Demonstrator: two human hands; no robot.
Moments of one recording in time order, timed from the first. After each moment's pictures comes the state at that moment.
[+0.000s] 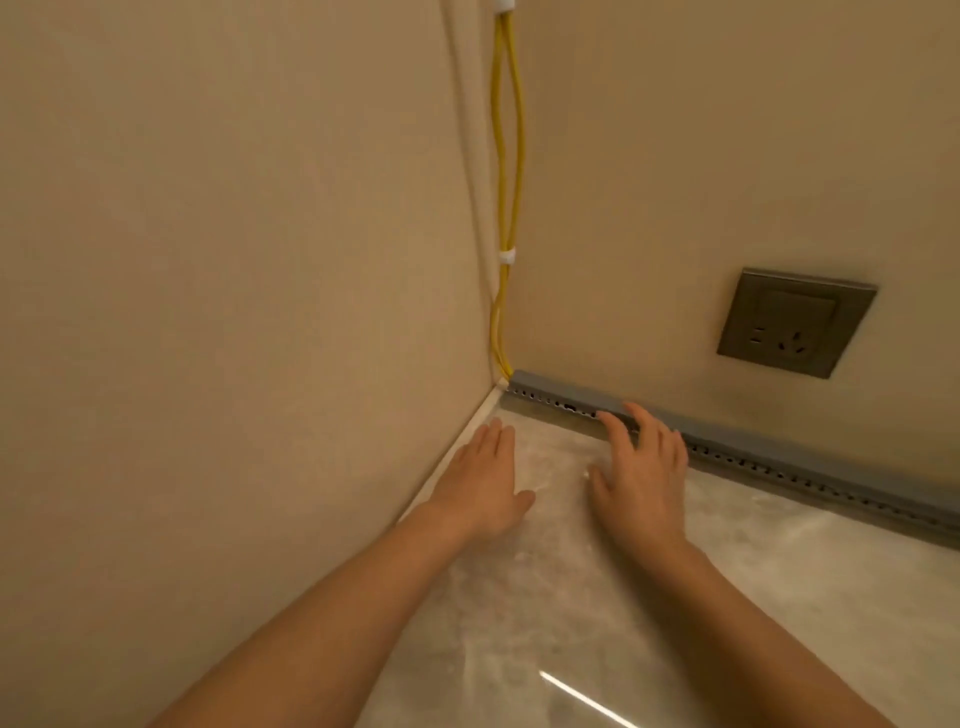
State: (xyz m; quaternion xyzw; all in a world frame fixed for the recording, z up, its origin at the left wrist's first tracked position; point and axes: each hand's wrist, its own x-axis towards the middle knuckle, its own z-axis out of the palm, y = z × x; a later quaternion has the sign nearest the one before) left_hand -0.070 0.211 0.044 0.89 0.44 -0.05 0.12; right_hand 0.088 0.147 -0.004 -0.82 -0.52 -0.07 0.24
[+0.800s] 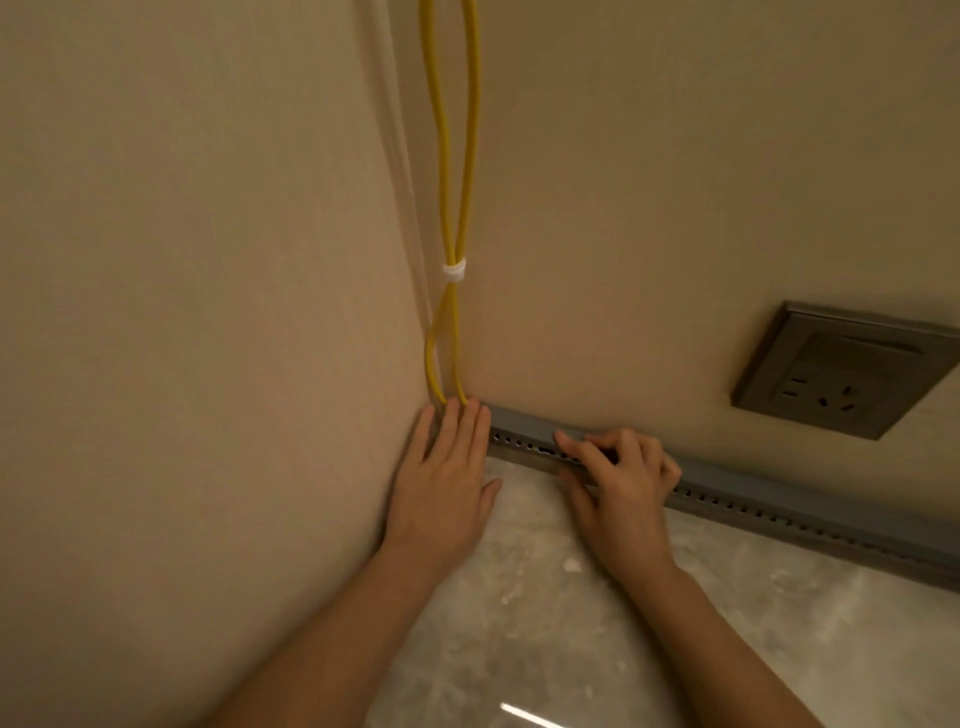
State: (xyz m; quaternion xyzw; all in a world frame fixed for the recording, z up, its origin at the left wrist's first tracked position) left_hand -0.019 0.317 0.001 0.92 0.34 0.09 -0.18; right_hand 0.134 0.220 -0.028 -0.76 -0.52 -0.19 0.35
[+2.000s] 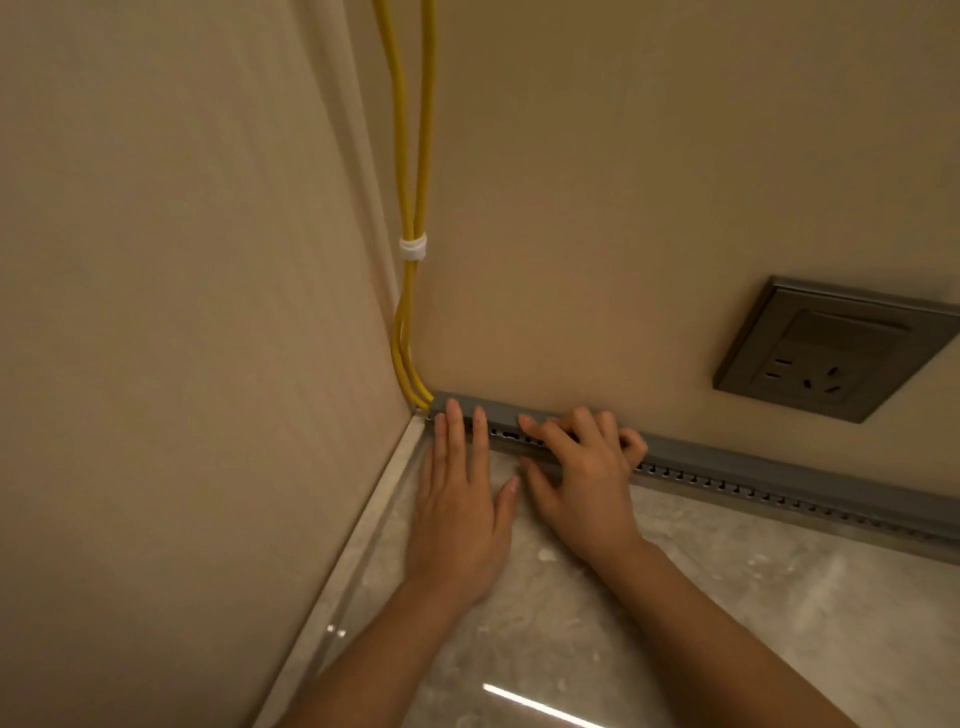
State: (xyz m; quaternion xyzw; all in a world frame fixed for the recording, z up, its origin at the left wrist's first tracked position) left_hand 0.007 0.284 -0.044 0.88 0.39 0.24 0.14; right_hand 0.133 0.229 -0.026 -0.76 -0.54 -0.17 0.32
